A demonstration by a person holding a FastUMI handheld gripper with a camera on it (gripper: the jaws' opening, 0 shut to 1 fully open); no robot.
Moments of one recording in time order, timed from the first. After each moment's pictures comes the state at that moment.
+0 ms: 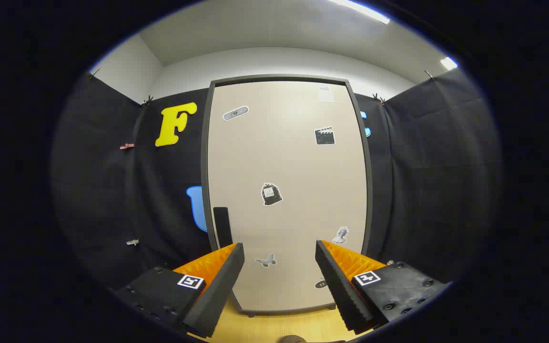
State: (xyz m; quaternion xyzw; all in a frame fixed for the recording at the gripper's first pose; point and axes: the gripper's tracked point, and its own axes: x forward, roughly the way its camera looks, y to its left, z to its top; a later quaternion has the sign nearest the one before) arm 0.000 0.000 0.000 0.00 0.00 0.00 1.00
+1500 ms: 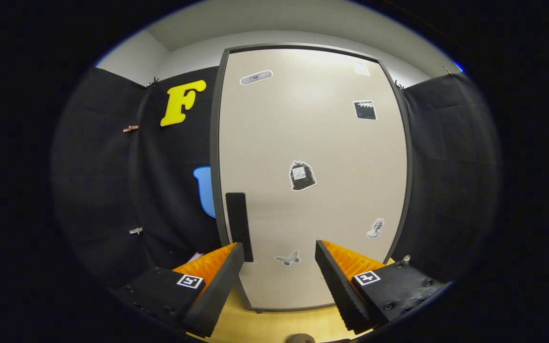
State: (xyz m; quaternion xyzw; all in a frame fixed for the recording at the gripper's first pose) arm 0.066 0.057 -0.038 -0.01 0.07 0.04 1.00
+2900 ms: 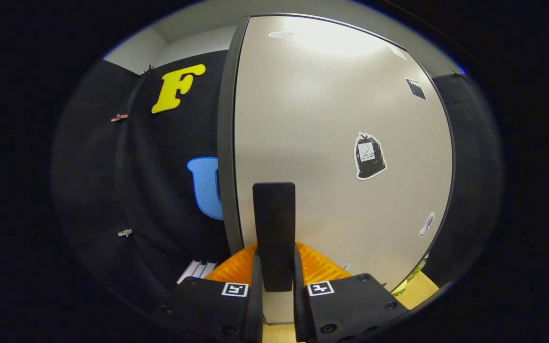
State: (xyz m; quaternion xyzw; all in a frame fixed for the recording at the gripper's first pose) arm 0.144 0.112 -0.079 -0.01 0.08 0.03 1.00
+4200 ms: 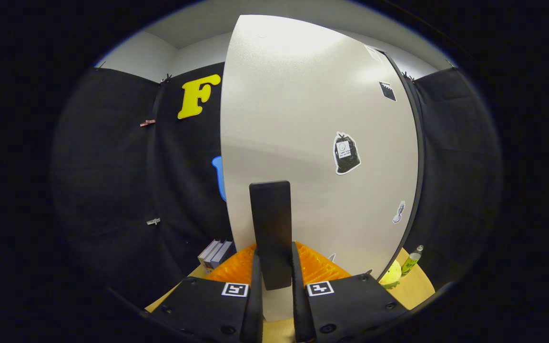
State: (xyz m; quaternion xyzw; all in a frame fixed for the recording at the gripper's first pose) arm 0.058 0.084 -0.064 0.01 0.09 0.10 0.99
